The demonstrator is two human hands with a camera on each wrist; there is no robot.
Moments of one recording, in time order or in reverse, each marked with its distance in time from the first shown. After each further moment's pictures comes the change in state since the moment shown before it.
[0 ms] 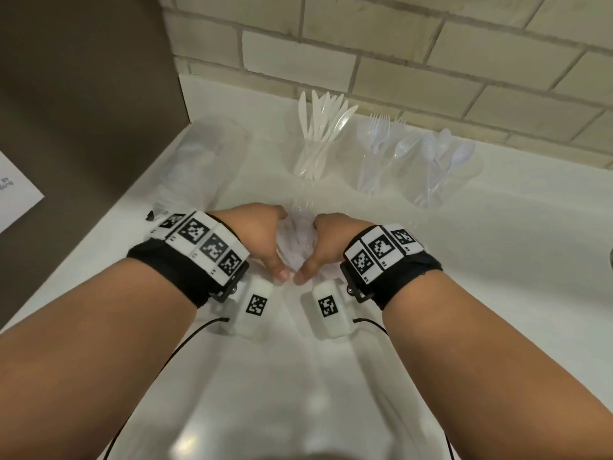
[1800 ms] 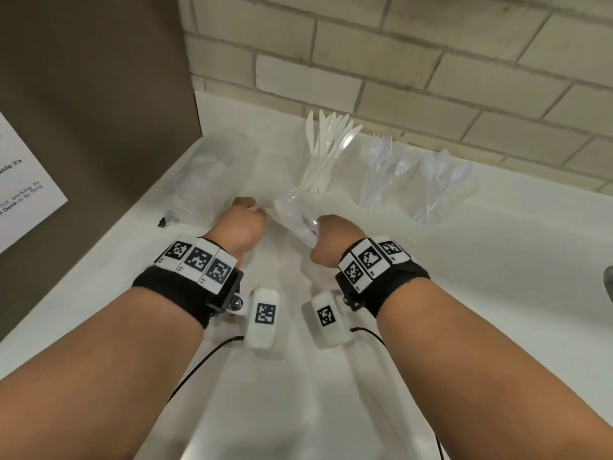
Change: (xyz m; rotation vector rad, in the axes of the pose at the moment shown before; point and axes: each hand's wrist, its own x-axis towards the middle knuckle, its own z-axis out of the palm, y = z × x) left_hand 0.005 -0.020 0.016 -1.197 0.526 -0.274; right_hand 0.014 -0.002 0.005 0.070 0.223 -0.052
